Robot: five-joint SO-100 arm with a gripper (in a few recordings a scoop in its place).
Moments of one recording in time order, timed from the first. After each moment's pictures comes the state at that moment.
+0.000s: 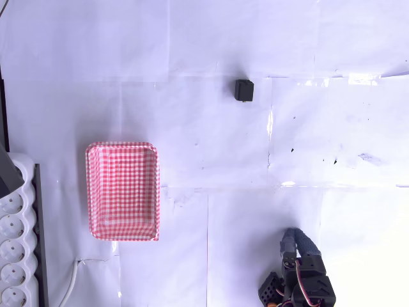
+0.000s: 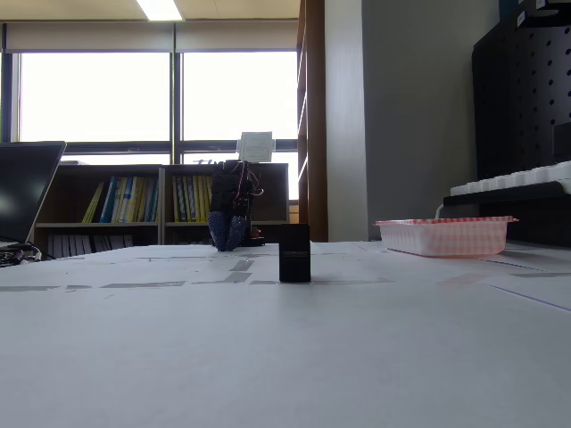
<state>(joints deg) -1.6 -9.8 0.2 74.3 3.3</state>
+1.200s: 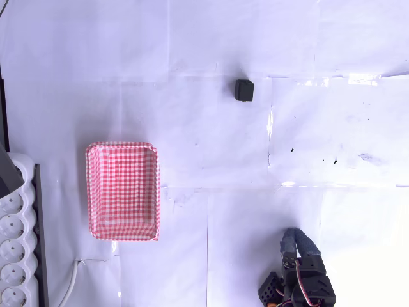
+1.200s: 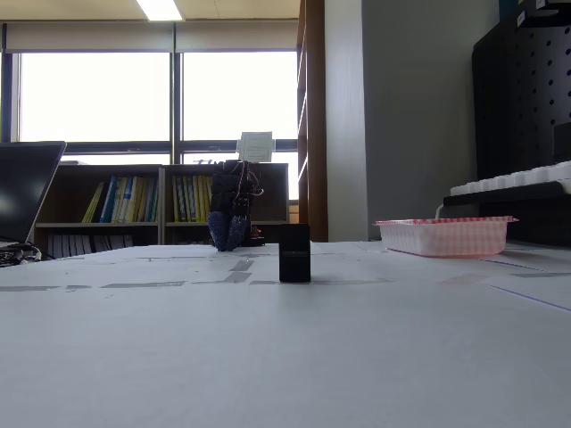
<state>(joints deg) -2.6 -9.8 0.3 74.2 5.2</state>
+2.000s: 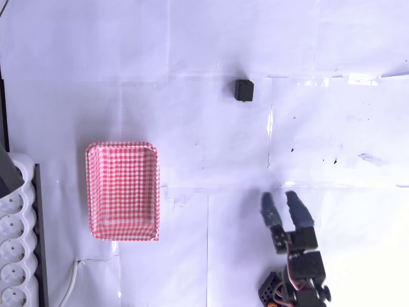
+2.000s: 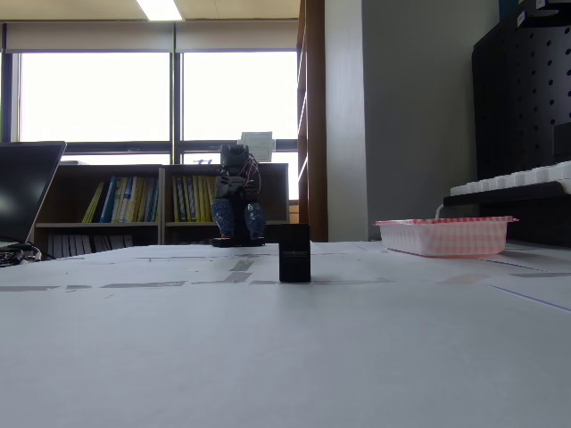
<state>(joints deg) -9.6 63.9 3.6 -25.0 3.2</state>
